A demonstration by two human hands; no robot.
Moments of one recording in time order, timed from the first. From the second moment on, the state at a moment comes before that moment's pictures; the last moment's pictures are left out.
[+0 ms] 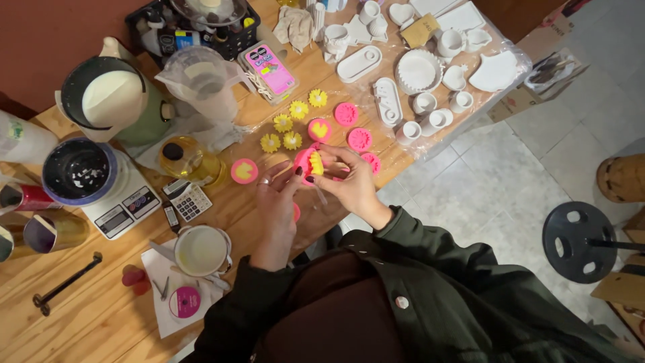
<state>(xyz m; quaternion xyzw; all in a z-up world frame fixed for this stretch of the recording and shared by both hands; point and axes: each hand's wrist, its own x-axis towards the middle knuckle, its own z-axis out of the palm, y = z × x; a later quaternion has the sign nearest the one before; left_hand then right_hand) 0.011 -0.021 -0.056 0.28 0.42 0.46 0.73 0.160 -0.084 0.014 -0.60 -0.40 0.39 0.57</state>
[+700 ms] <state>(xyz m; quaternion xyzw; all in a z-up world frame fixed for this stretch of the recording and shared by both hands) 0.005 -0.020 -0.054 0.30 0.38 0.48 0.74 0.147 -0.085 0.049 -0.66 -0.56 0.22 0.45</state>
